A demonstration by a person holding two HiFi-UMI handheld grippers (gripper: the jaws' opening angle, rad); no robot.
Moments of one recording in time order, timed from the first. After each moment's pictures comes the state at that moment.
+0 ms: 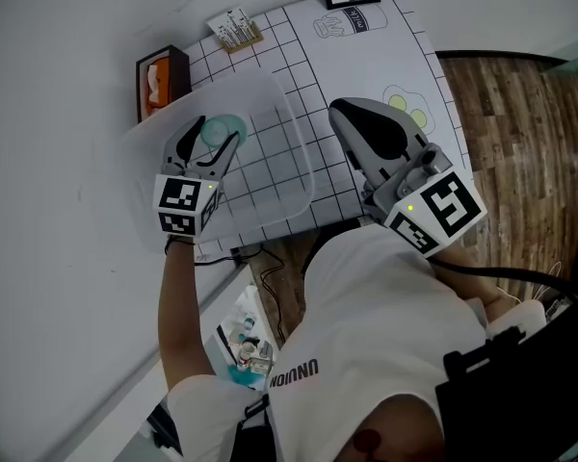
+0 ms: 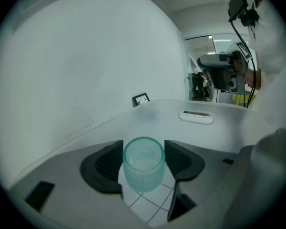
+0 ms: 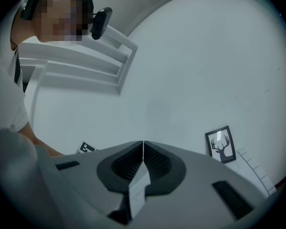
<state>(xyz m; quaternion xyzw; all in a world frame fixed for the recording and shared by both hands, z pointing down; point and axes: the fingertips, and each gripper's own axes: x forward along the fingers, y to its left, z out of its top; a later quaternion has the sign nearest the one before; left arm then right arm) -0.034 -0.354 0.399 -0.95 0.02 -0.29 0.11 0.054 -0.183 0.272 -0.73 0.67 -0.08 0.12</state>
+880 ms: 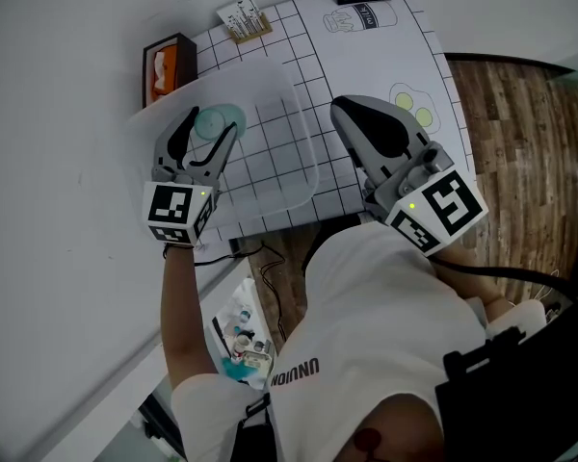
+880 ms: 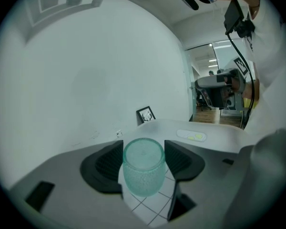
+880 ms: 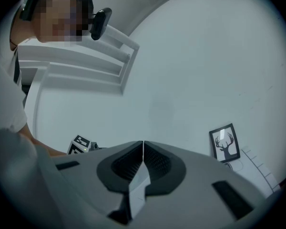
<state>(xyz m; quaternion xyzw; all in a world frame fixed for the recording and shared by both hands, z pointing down) -0.044 -0.342 0.349 -0.97 0.04 -0.23 0.12 0.042 -0.184 0.273 -0.72 0.68 -0.09 0.12</state>
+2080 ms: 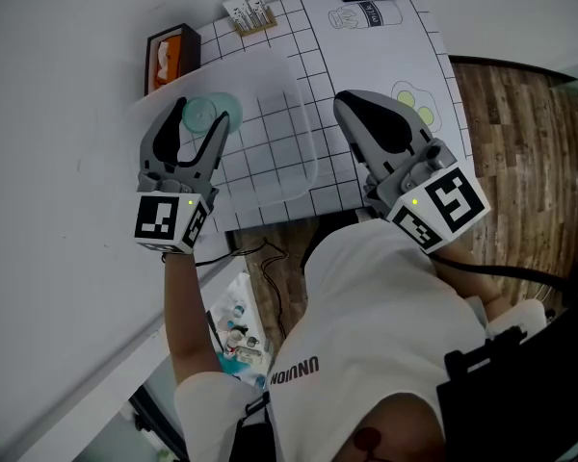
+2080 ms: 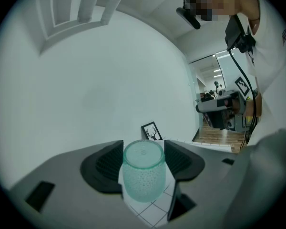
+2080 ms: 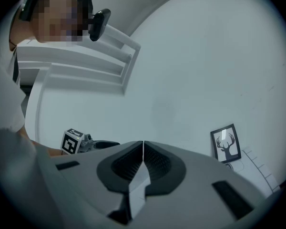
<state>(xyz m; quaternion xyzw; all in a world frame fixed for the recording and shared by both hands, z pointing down) -0.051 -0.328 0.294 -0.98 0.08 -0.14 0.11 0.041 -0.180 0.272 -0.71 0.69 -0.08 0.12</state>
